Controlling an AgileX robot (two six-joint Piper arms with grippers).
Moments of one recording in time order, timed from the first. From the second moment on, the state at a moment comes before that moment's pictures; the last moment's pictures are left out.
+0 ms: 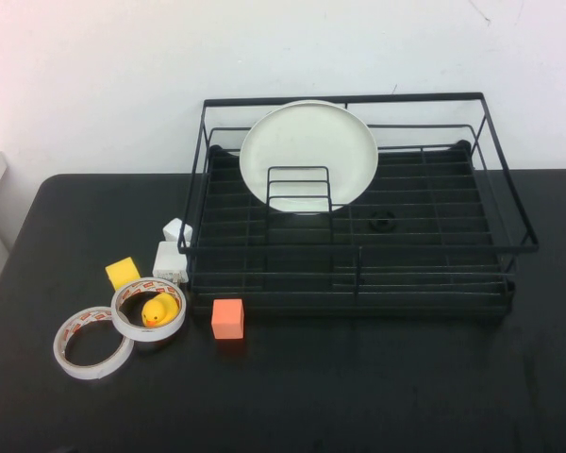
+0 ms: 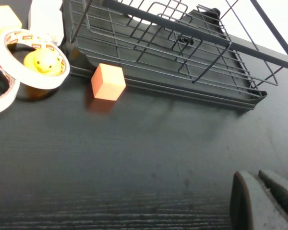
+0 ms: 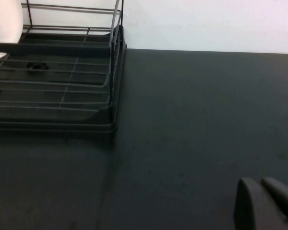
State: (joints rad) right arm -0.03 -0.01 0.02 -0.04 0.39 -0.01; left arm -0.10 0.24 -0.24 -0.74 0.62 0.21
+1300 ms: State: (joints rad) right arm -0.03 -0.01 0.02 -0.04 0.39 -0.01; left arm -0.01 -0.01 0.02 0.05 0.34 -0.30
